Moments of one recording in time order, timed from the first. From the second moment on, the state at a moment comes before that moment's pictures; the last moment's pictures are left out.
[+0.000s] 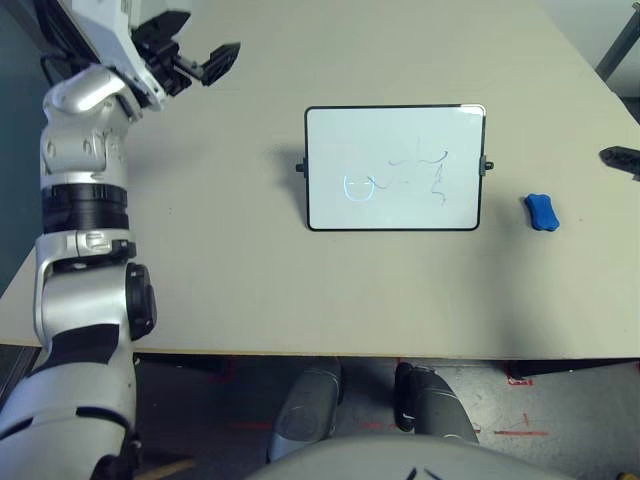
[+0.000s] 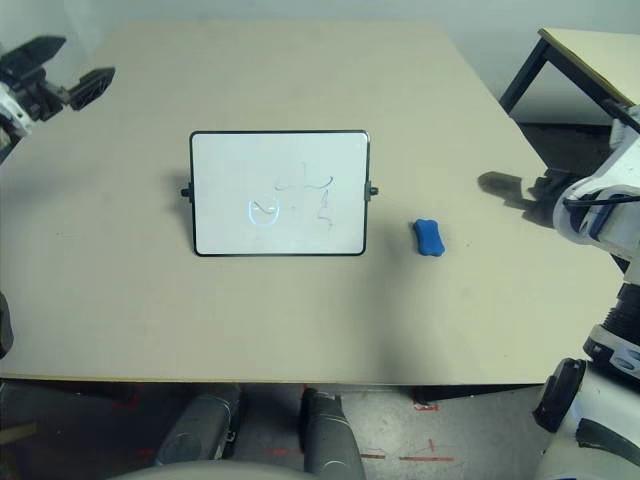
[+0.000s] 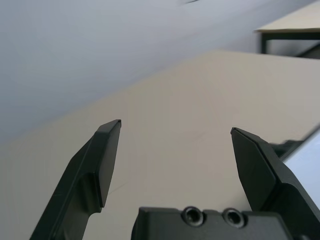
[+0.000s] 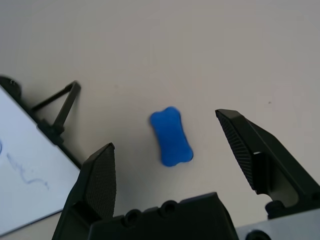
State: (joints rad) left arm -1.03 0.64 0.10 0.48 -0.24 0.24 -0.84; right arm -0.67 -0.94 -0.43 -0.01 0.58 1.57 0.31
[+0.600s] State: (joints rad) left arm -0.75 0.57 -0.10 -0.16 -0.38 0.62 -0.94; right arm -0.66 -0.90 -0.17 -0.01 0.63 1.58 0.34
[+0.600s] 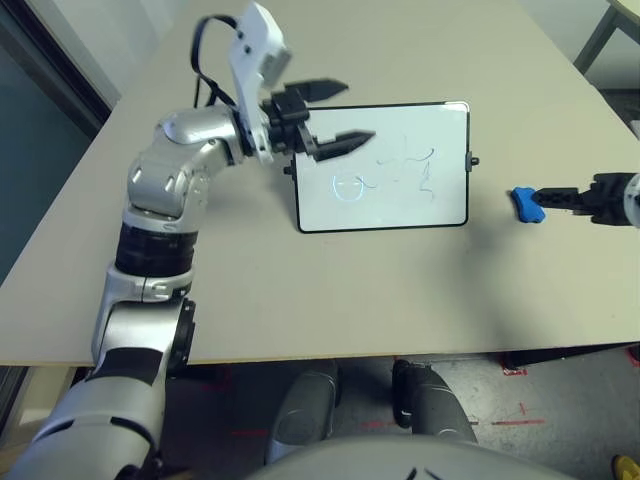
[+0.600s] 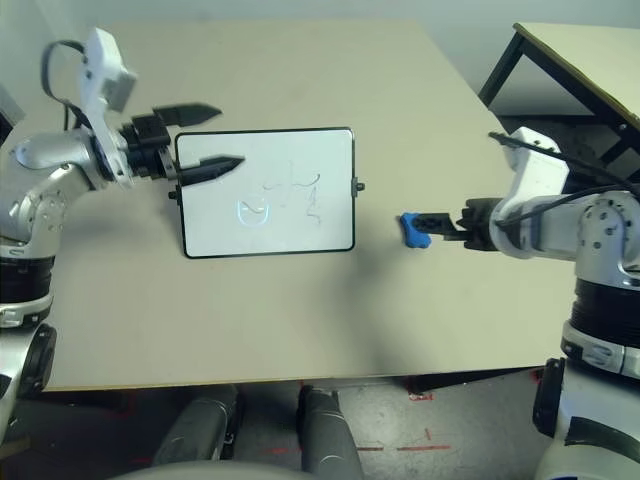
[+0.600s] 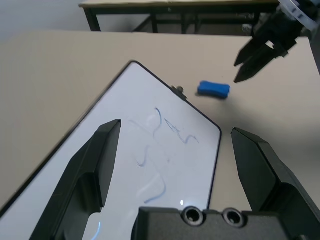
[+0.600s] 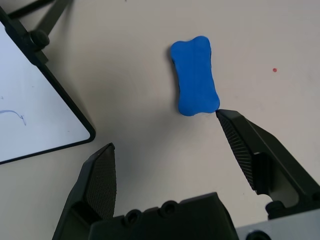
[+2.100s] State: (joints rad) left arm -0.61 0.71 -0.09 -0.42 -0.47 0.93 -0.81; right arm -0.85 -0.80 0.14 0.56 0.21 1.11 0.57
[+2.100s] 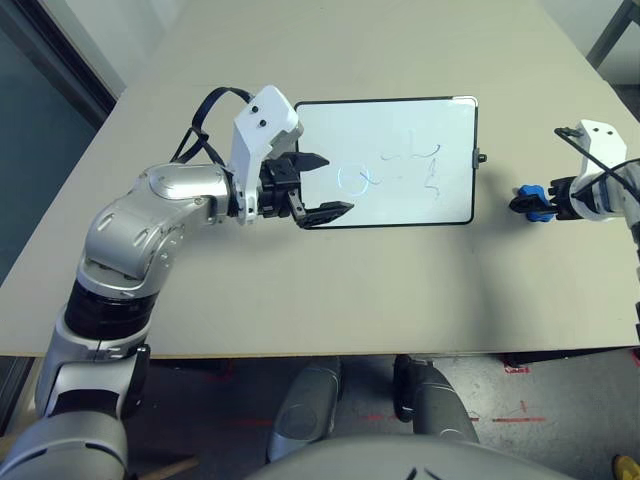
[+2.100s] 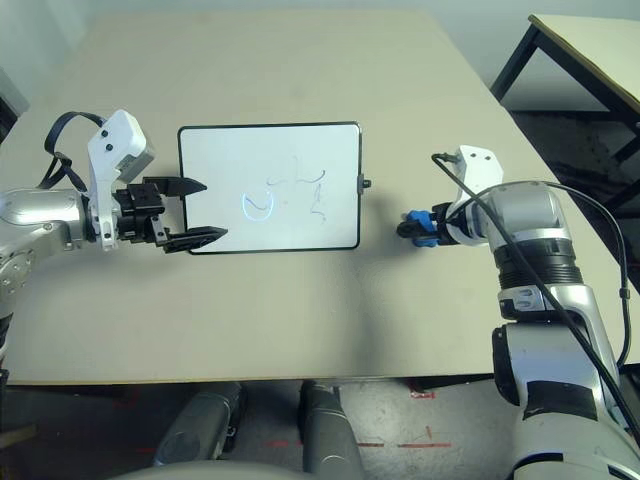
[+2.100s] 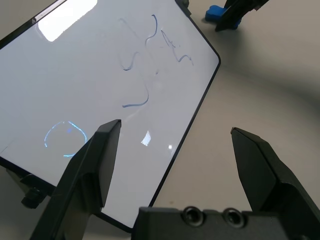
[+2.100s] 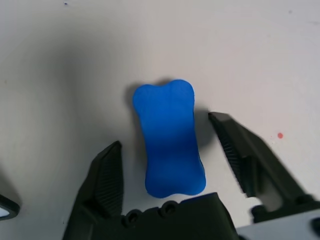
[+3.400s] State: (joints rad) left arm -0.70 0.61 -0.15 -0.16 -0.35 0.75 -0.83; right arm -0.97 -0.47 0.25 0.01 0.12 1.03 0.49
